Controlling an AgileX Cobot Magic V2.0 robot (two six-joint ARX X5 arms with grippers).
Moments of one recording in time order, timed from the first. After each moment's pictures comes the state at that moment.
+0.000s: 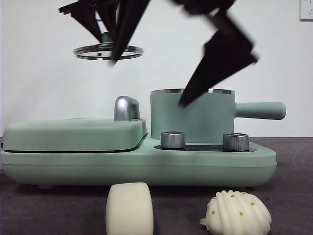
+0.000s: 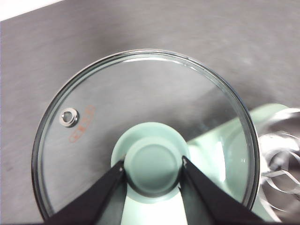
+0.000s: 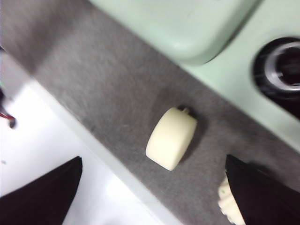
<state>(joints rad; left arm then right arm) -0.33 2.20 2.73 -1.42 0.09 0.06 0.95 1.43 1.14 -0.78 -0.25 0.45</state>
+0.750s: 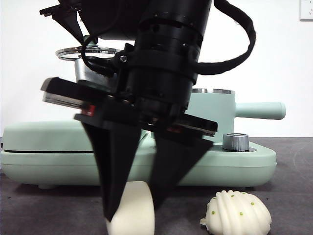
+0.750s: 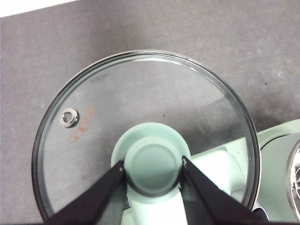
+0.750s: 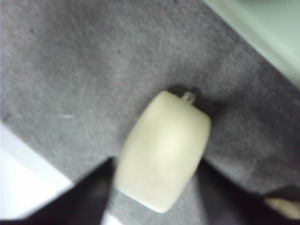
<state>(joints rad) -0.24 2.20 2.73 -1.42 0.10 0.04 1.05 1.75 1.15 -0.73 -0.16 0.44</state>
